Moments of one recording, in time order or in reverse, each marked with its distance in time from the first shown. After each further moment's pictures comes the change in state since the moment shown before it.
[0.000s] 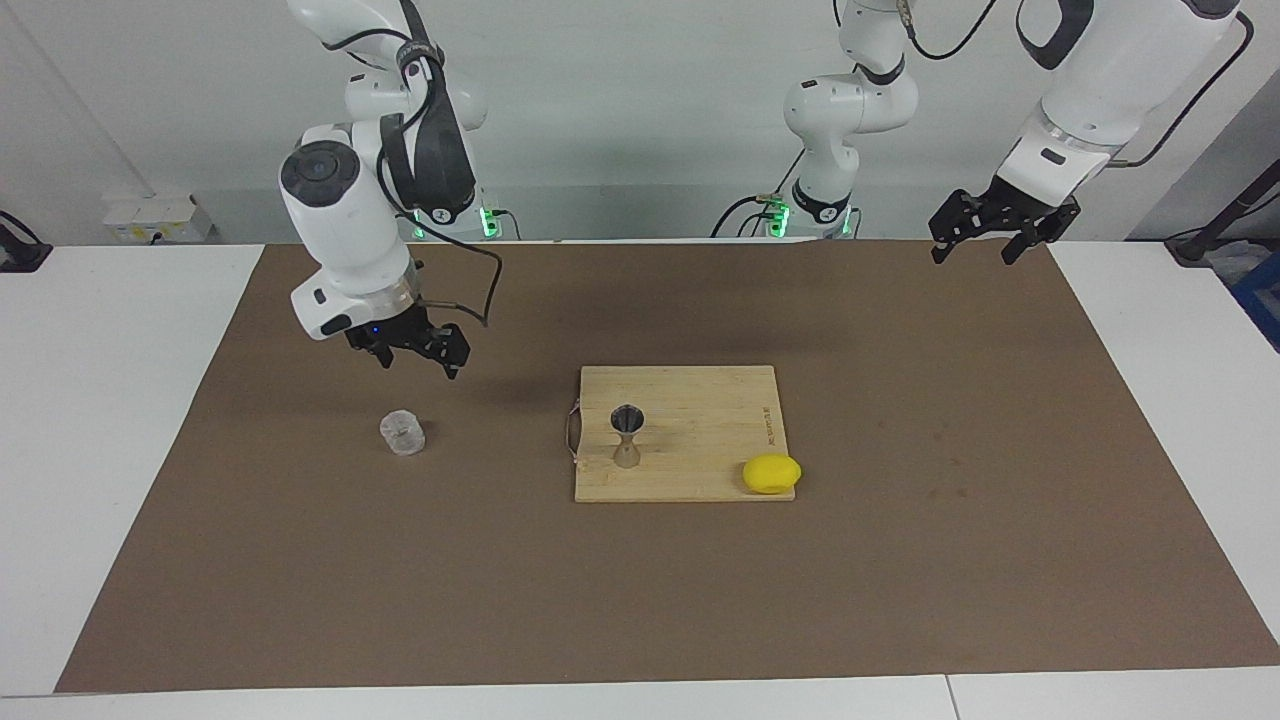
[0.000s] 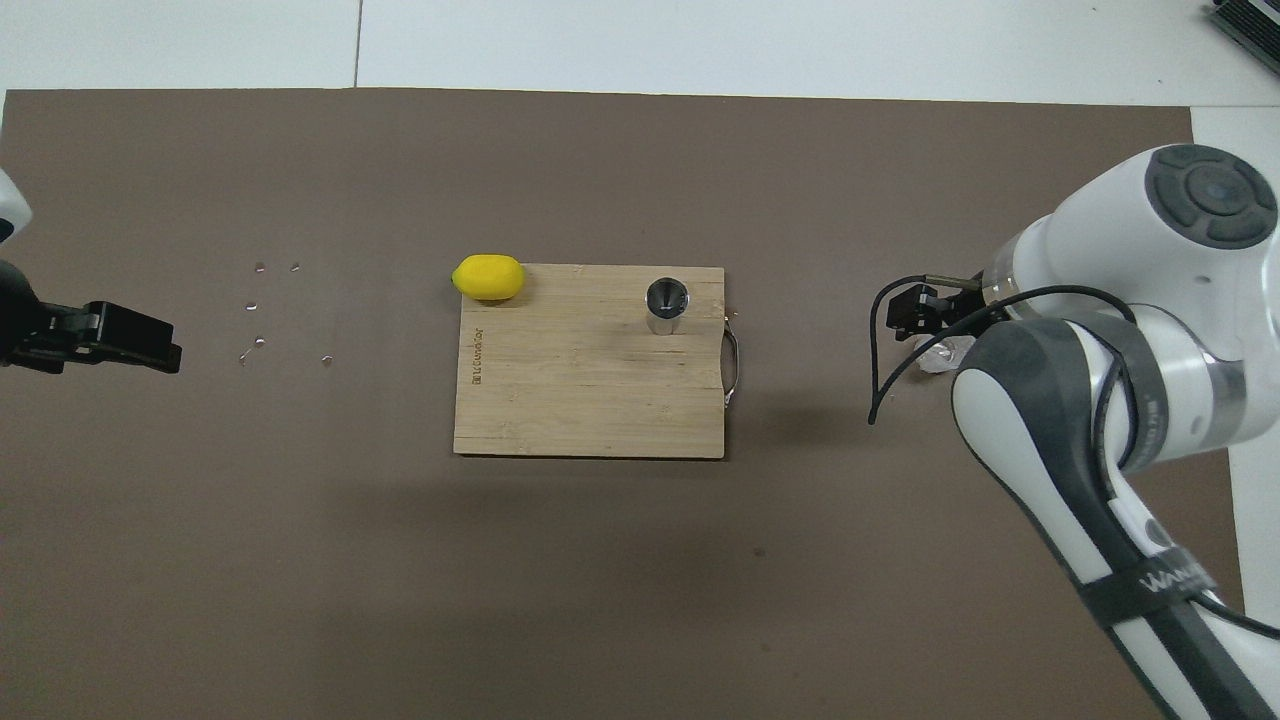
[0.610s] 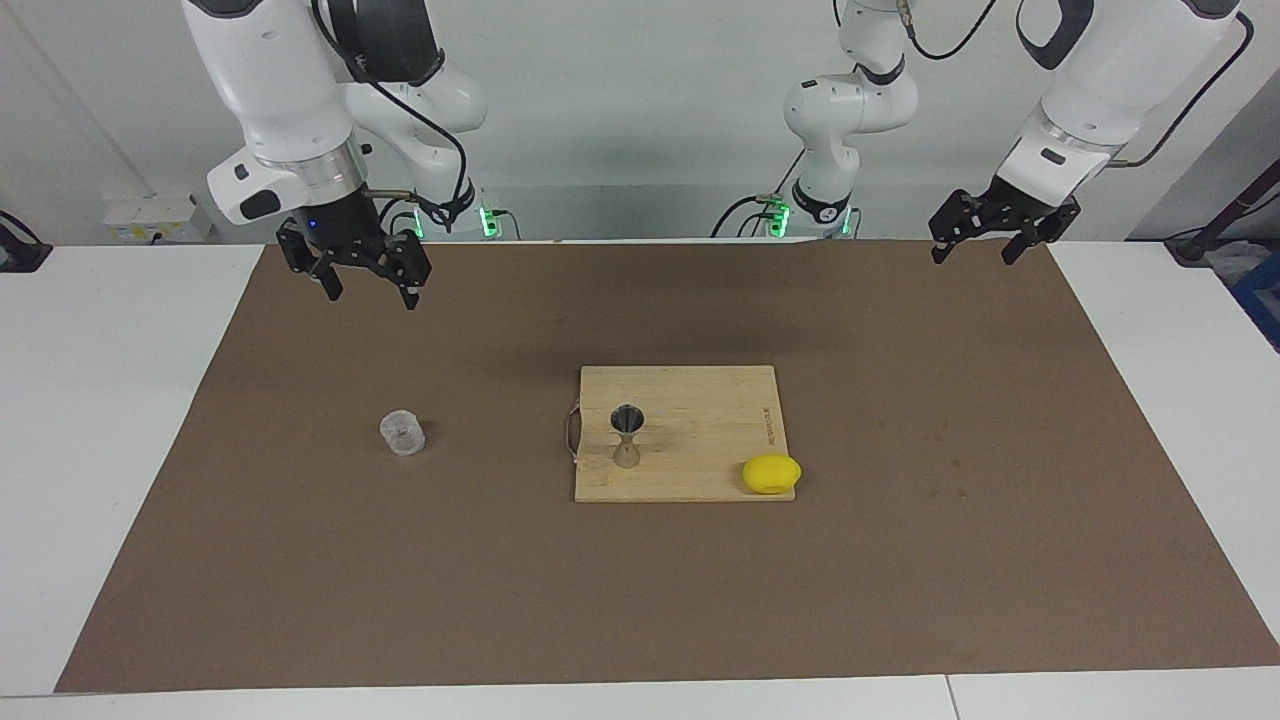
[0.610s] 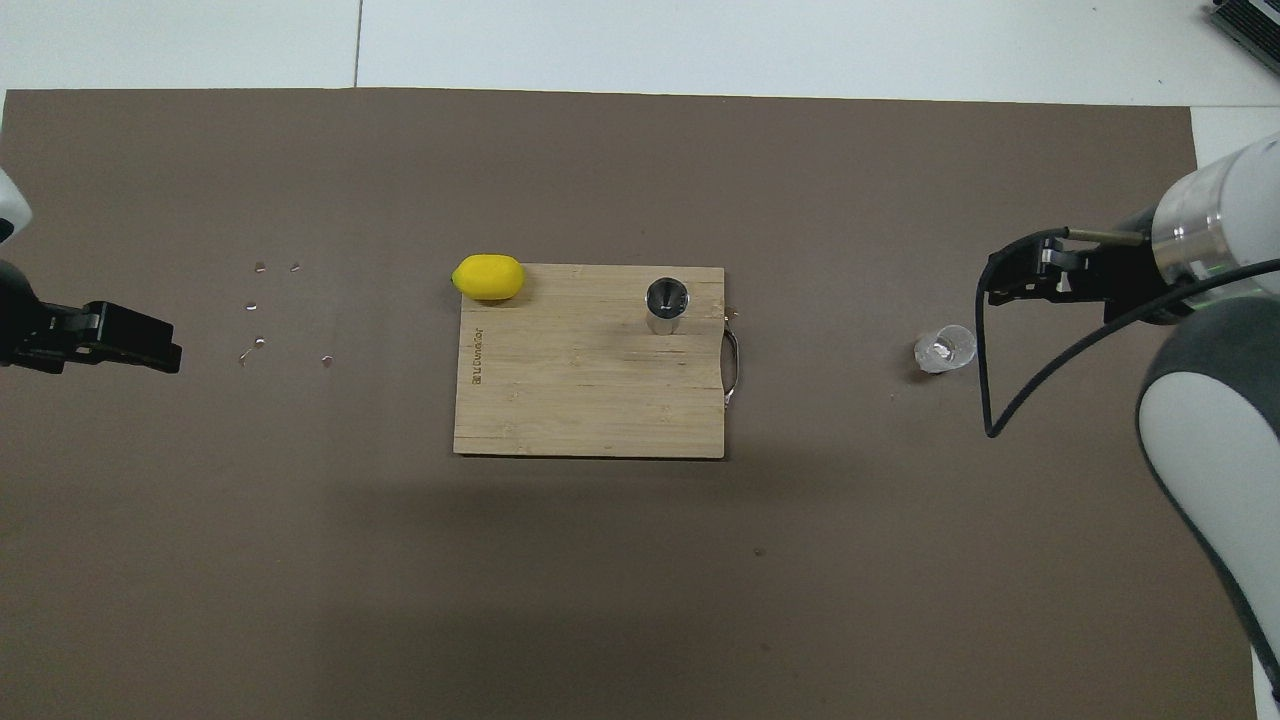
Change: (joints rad) left arm 0.000 0.000 0.000 0.000 0.000 0.000 0.000; right arm -0.009 -0.044 -0.008 0.277 0.000 -0.290 -0.034
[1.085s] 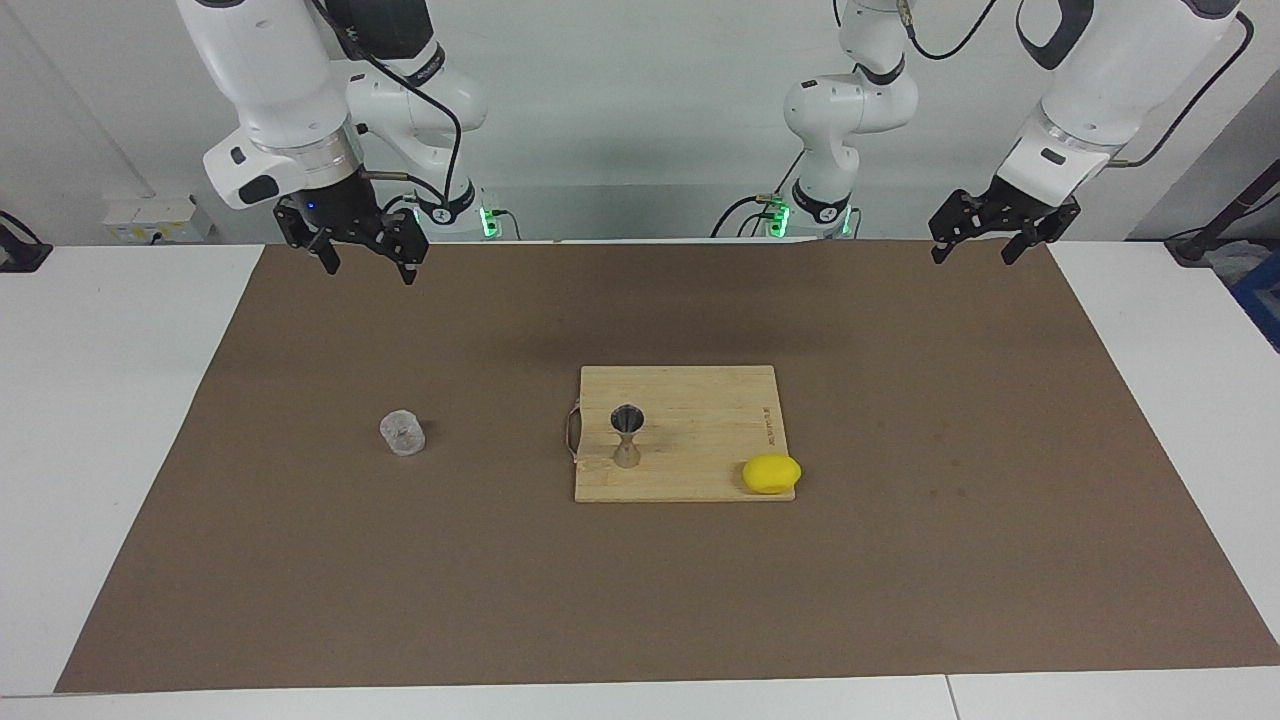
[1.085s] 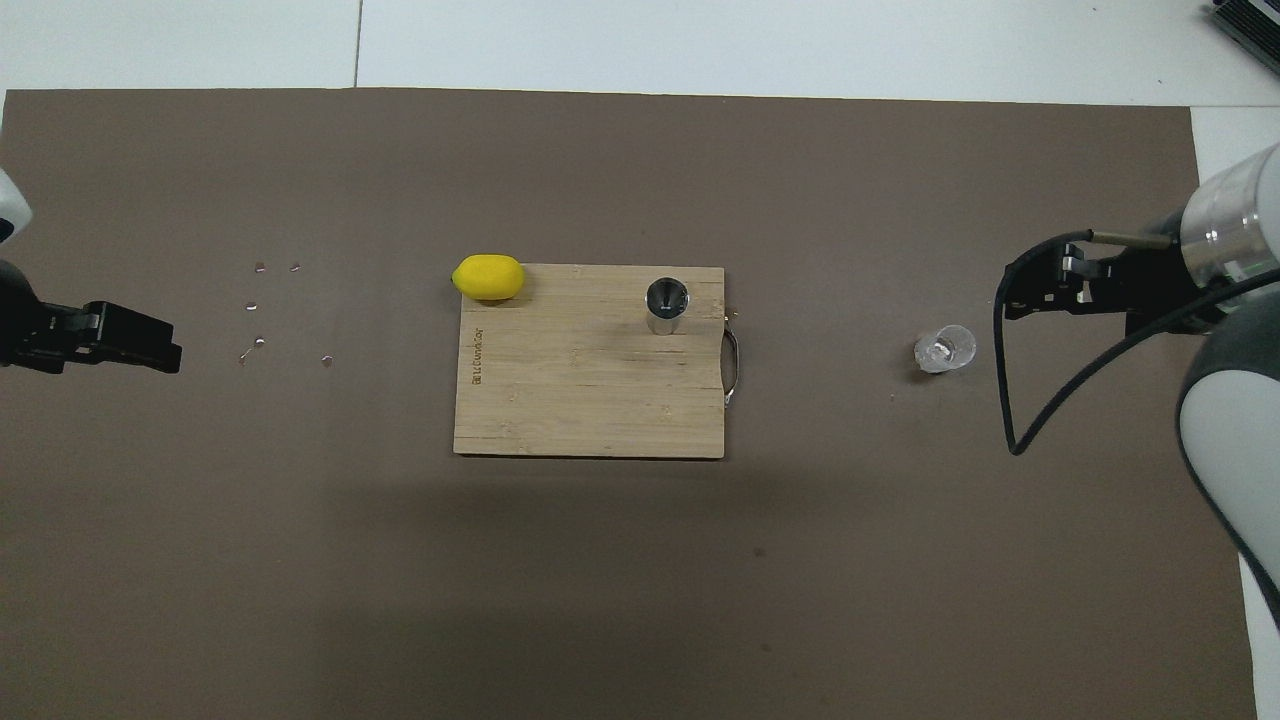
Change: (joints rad) left arm 0.000 0.000 0.000 0.000 0.000 0.000 0.000; right arm 0.000 -0.019 0.000 -0.016 0.000 -0.095 0.000
